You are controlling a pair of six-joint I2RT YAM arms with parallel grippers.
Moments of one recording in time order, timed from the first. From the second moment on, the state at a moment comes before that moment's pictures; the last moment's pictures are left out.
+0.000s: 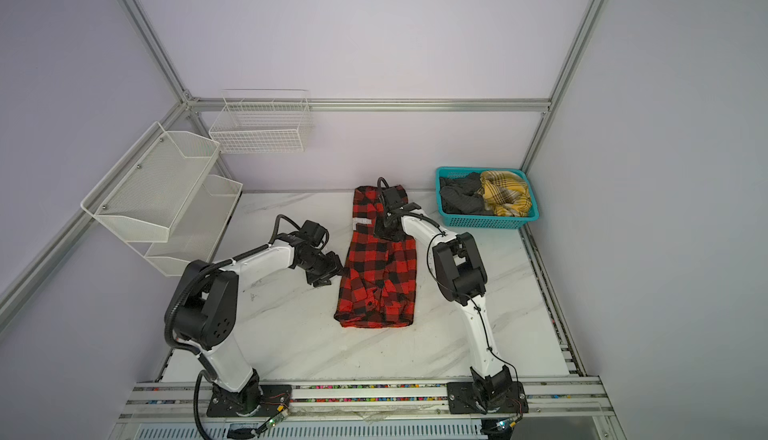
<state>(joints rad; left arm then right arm) -0.37 1.73 1.17 -0.67 0.31 -0.77 0.50 2.23 1.85 -0.64 -0.16 0.59</state>
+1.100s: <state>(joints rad) -0.35 1.44 0.79 -0.55 0.46 -0.83 0.53 1.28 0.91 -0.75 -0.12 0.81</state>
